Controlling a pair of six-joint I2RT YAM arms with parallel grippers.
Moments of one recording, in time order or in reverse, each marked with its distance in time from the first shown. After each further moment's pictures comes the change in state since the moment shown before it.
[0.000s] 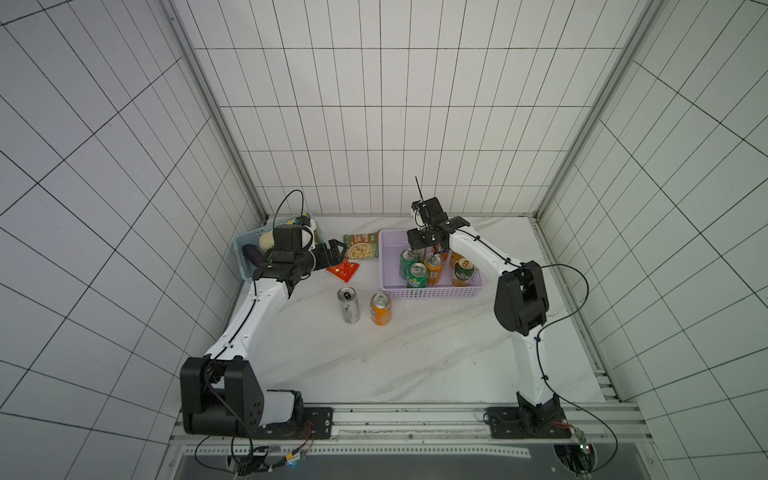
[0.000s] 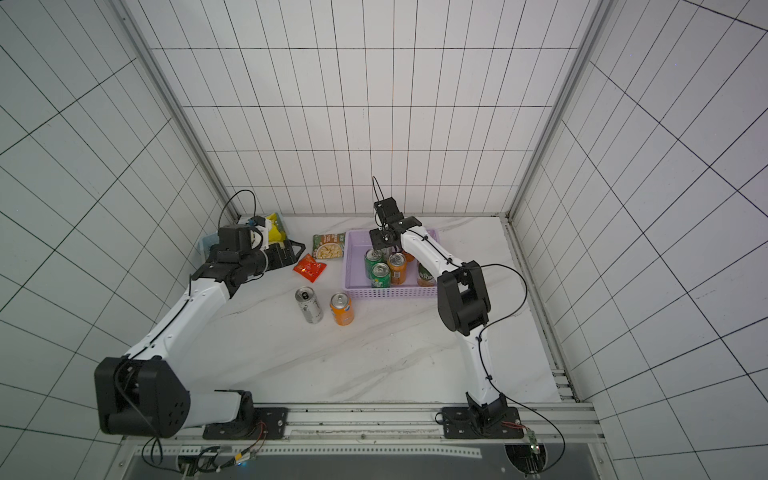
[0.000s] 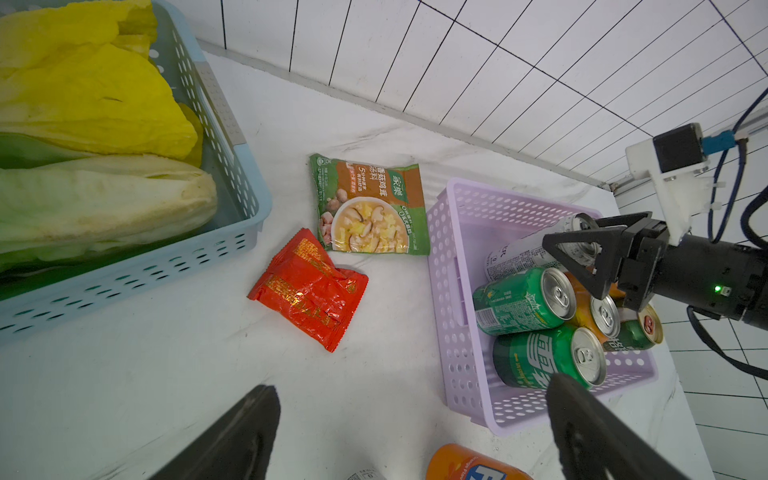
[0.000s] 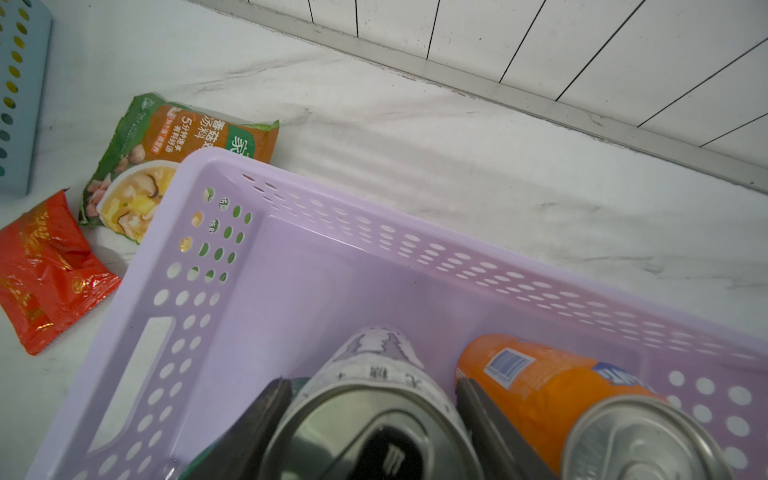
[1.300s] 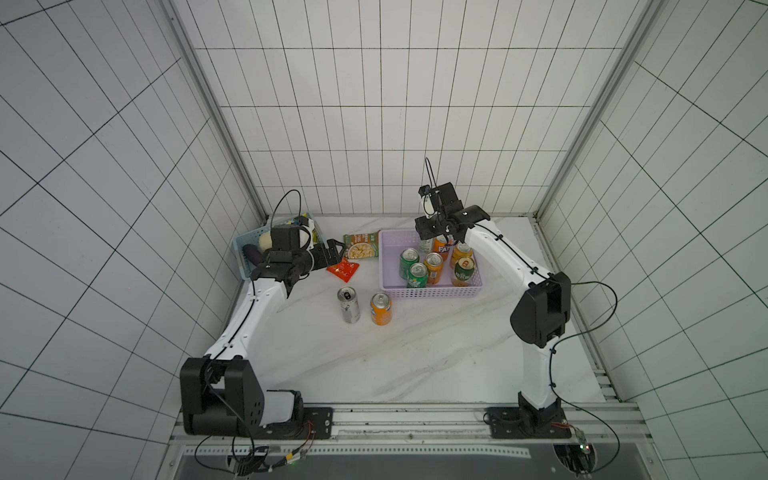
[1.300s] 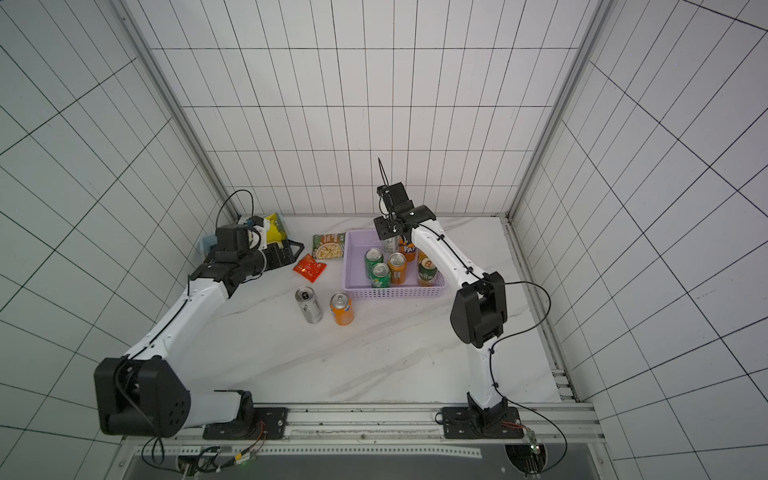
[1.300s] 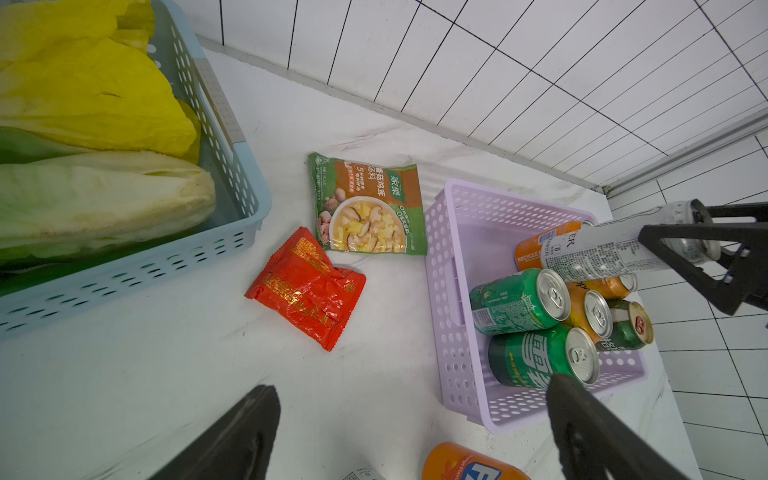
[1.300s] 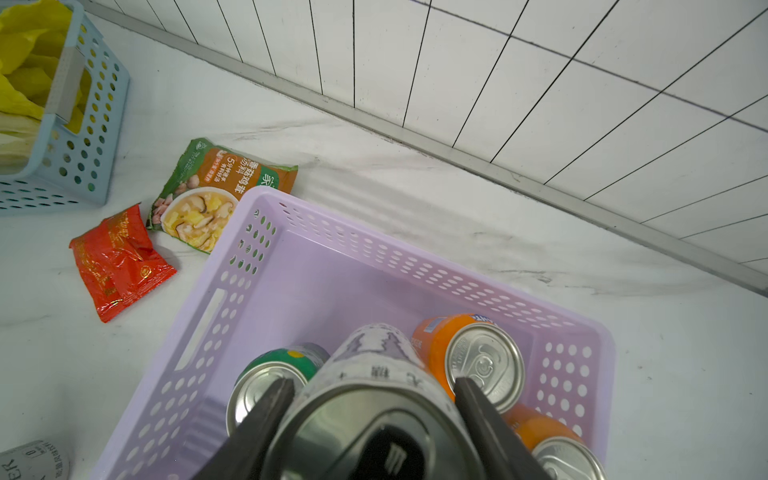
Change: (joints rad) left arm 0.016 0.000 0.000 0.000 0.027 -0.007; right arm 0.000 -0.191 0.029 -0.117 0.047 -0.080
